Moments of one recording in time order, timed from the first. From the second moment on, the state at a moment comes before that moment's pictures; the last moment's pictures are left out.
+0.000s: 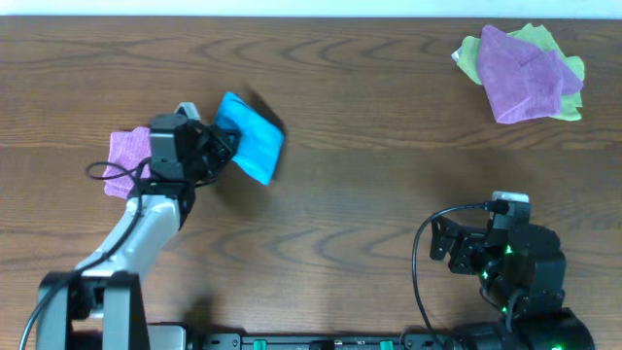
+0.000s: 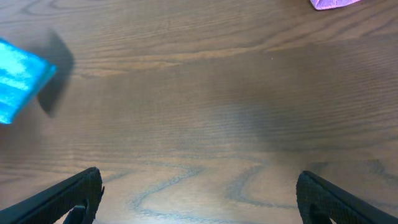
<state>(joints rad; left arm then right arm) -0.03 1.49 0.71 0.13 0.43 -0.92 0.13 0.50 0.66 -0.86 -0.01 0.30</state>
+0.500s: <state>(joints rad) 0.20 1.32 0.71 -0.17 0.47 -0.76 0.13 0.50 0.66 -0.86 -0.01 0.30</state>
